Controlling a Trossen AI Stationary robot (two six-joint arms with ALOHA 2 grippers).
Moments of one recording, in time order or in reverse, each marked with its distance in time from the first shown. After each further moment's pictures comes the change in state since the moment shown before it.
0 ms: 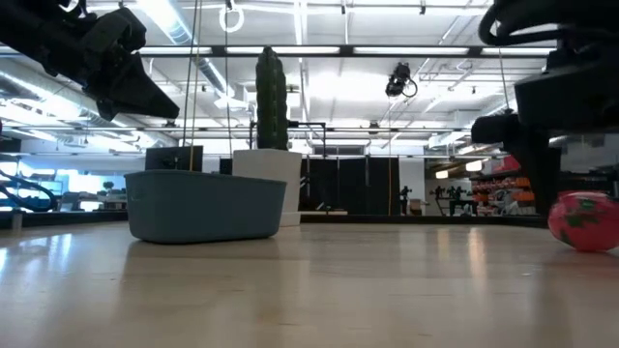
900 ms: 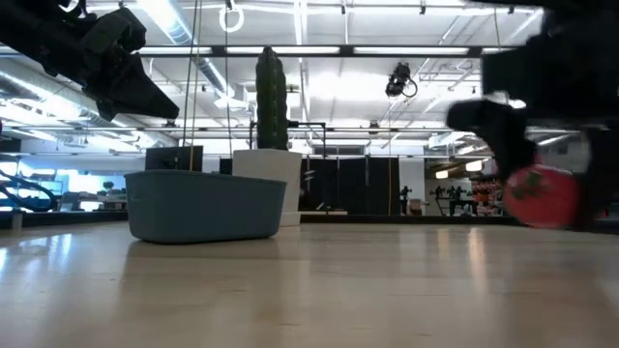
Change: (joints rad) left arm 0.000 0.000 0.000 -0.004 0.000 0.004; right arm -0.009 0.001 -0.018 0.177 0.045 0.023
